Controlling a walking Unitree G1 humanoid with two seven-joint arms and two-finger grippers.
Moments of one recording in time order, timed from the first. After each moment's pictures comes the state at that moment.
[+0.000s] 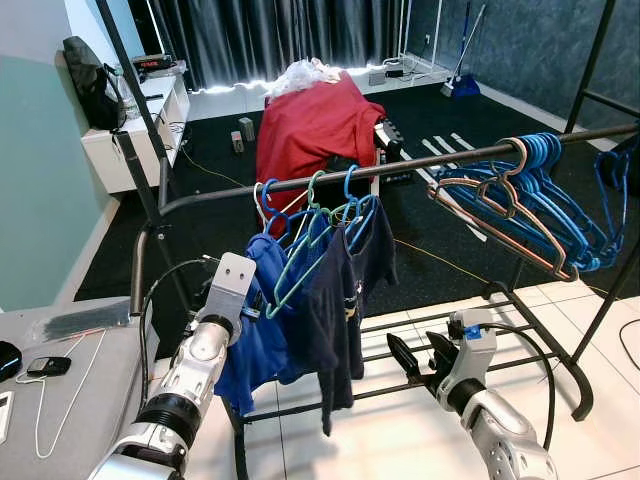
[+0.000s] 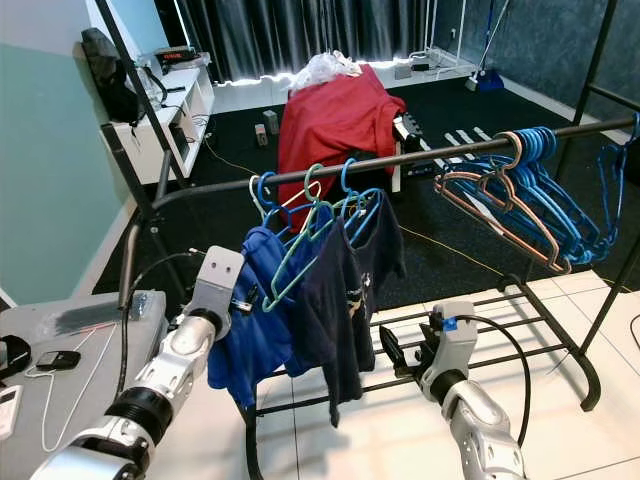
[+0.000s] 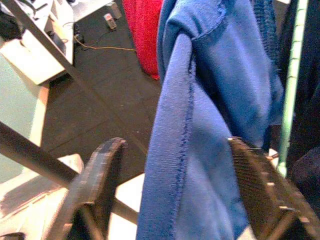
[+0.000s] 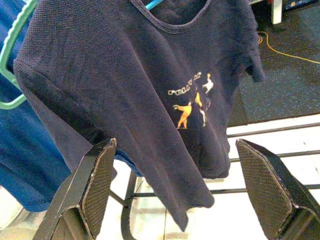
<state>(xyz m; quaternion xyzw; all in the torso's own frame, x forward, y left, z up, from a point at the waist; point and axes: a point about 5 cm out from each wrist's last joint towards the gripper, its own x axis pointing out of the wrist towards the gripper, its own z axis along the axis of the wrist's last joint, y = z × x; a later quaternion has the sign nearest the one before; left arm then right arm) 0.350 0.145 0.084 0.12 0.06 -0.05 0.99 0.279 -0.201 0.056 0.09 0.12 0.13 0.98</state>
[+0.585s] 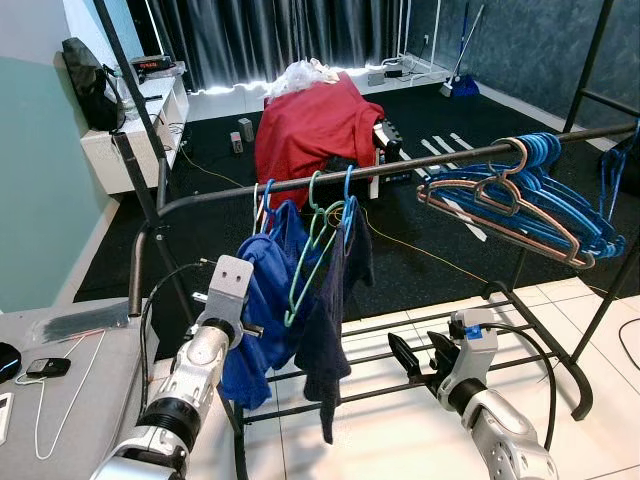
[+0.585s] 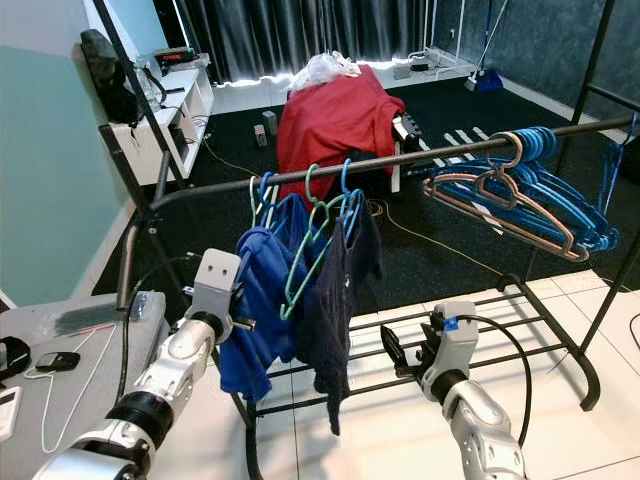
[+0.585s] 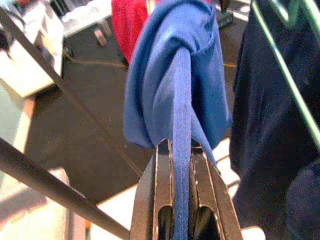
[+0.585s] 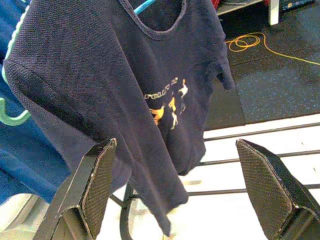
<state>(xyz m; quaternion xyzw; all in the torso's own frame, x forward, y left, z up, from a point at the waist) 0.348 0.150 0.091 0.10 0.02 -0.07 0.99 0.280 -0.202 0.057 0.09 0.12 0.13 0.98</state>
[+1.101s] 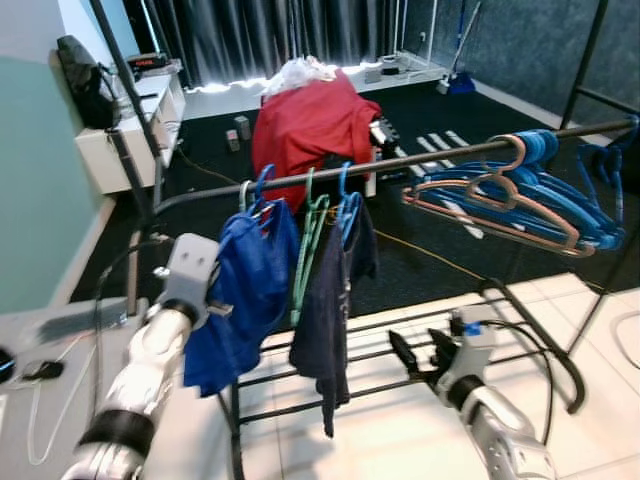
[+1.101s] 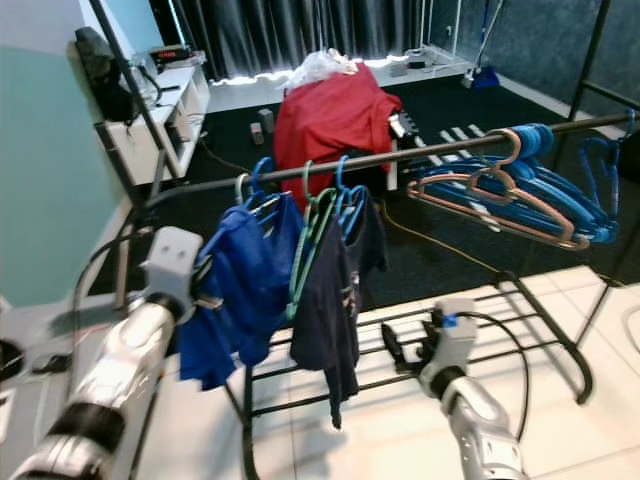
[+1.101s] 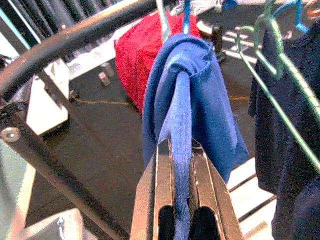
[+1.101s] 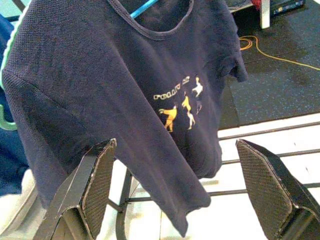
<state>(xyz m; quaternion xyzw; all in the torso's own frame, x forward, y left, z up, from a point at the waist) 0.320 0.194 0.123 0.11 -0.06 -0.06 0.99 0.283 -0.202 0.060 0.09 0.11 0.13 0.98</state>
